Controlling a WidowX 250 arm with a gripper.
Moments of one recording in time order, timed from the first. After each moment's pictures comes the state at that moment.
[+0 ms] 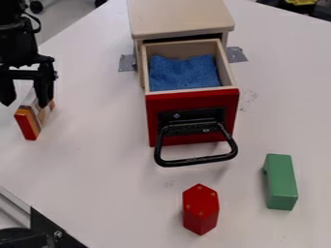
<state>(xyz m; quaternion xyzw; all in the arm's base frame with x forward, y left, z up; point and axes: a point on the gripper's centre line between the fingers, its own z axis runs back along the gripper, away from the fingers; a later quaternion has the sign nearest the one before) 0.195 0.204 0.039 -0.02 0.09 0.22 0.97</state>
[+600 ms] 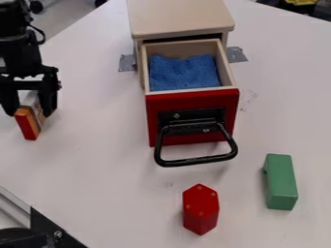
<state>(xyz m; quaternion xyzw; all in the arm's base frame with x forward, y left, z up) 0.195 0.205 0.016 -0.04 0.12 0.24 0.96</state>
